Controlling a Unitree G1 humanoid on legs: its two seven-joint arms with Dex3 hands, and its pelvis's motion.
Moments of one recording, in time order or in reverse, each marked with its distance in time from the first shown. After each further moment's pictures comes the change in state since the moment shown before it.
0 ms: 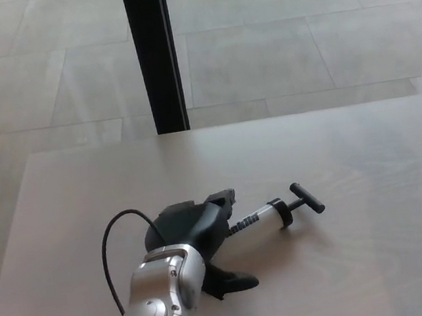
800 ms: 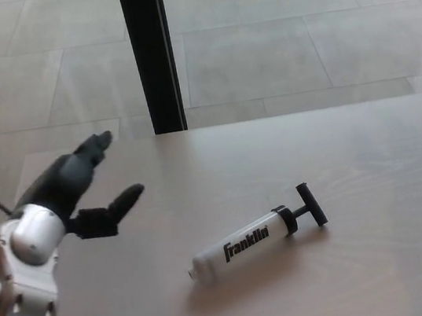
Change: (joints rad) left_arm 0.066 0.201 0.558 -0.206 -0.275 -0.052 -0.172; right_arm 0.047 -0.073 -0.061 0.005 0.002 0.001 0.028
